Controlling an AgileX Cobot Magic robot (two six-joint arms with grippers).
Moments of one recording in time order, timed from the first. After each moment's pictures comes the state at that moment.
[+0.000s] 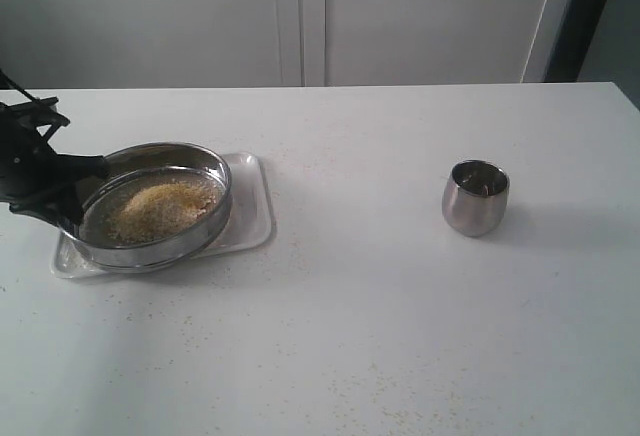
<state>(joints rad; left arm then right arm) 0.00 2.00 -1.38 -0.26 0.80 0.11 0.05 0.65 -0.64 -0.20 0.64 0.14</state>
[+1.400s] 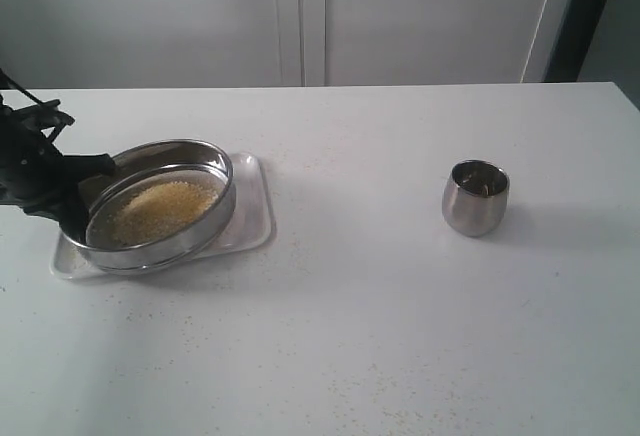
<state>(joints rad) 0.00 2.02 -1.38 -0.33 0.78 0.11 0.05 0.65 -0.64 -0.20 0.64 0.14</state>
